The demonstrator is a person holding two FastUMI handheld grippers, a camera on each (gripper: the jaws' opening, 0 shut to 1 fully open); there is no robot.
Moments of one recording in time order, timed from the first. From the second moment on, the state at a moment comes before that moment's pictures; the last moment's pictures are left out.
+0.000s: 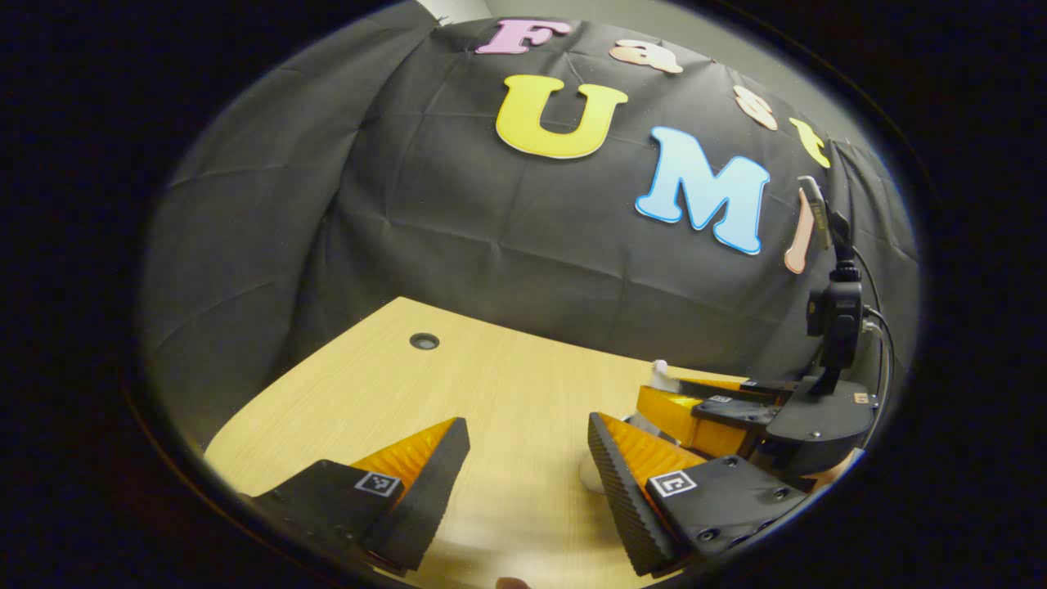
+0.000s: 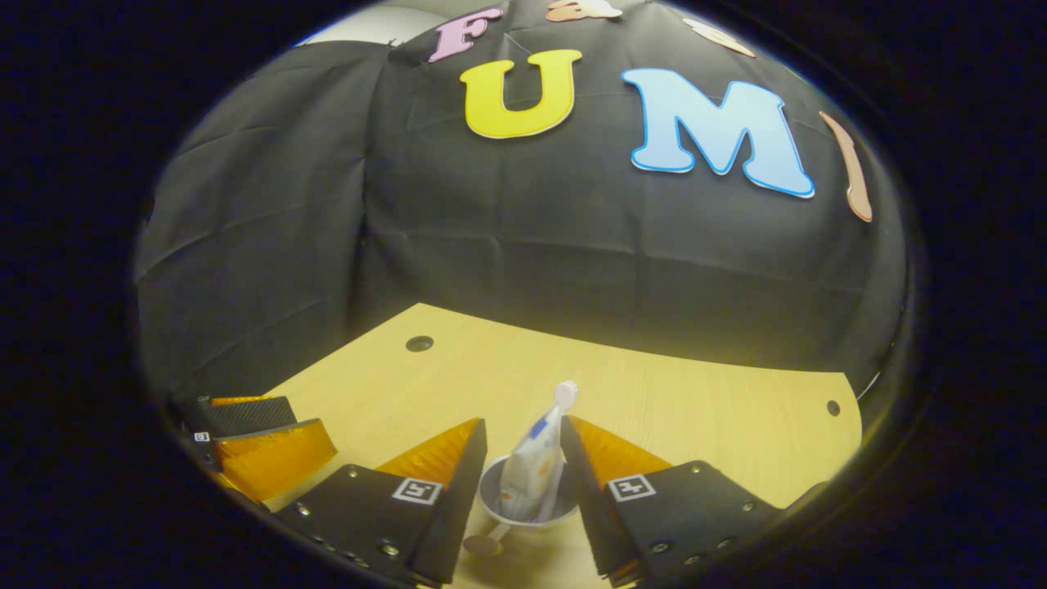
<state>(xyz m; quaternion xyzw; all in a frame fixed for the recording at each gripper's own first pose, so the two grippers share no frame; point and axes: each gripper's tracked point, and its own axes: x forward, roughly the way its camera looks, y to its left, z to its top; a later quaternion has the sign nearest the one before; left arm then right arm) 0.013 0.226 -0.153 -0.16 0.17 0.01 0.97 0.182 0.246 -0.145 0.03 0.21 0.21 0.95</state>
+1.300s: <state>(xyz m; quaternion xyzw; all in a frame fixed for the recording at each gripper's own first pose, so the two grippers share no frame) 0.014 0.091 -0.172 -0.14 0.27 -0.08 0.95 0.133 0.110 -0.101 0.09 0.20 0.13 0.97</state>
